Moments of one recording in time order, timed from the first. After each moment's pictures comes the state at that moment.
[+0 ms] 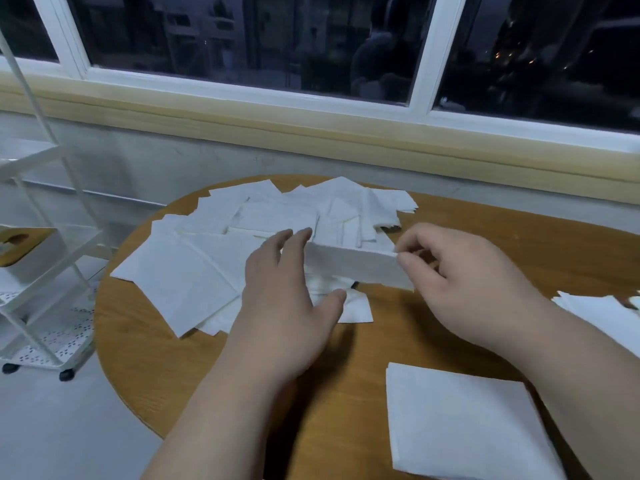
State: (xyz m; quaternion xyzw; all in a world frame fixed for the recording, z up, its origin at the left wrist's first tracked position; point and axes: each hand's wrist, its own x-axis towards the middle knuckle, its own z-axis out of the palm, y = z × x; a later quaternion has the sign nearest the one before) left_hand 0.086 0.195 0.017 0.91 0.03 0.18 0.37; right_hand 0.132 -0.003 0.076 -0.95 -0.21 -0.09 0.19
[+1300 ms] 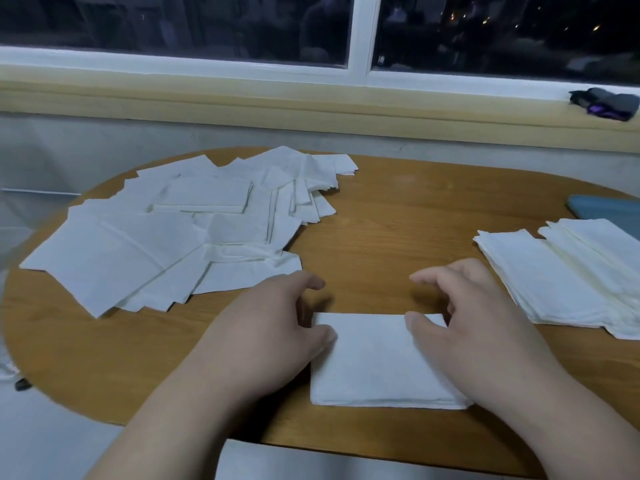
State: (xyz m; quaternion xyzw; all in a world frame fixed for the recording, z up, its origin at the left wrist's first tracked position) left_hand 0.054 0.131 0.013 0.95 -0.03 -0.04 0.30; right_hand 0.053 -0.098 0.014 -0.97 -0.03 -0.06 0.22
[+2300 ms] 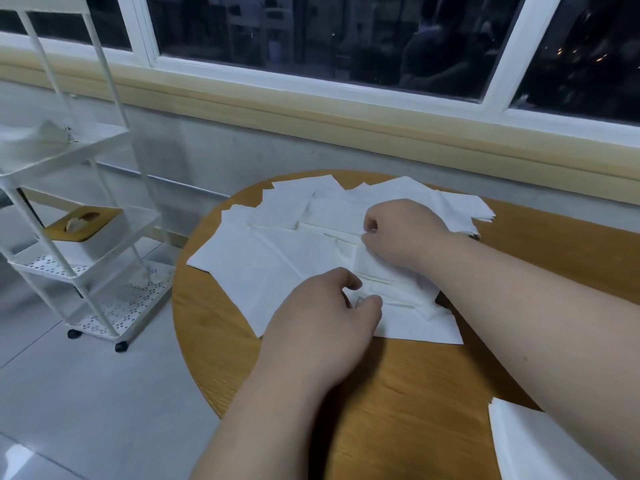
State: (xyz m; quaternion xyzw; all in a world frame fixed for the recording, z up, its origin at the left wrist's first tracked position) left_hand 0.081 0.244 0.015 0.89 0.15 0.04 0.44; right_hand 0.274 0.141 0.023 -0.96 -0.26 -0.05 0.04
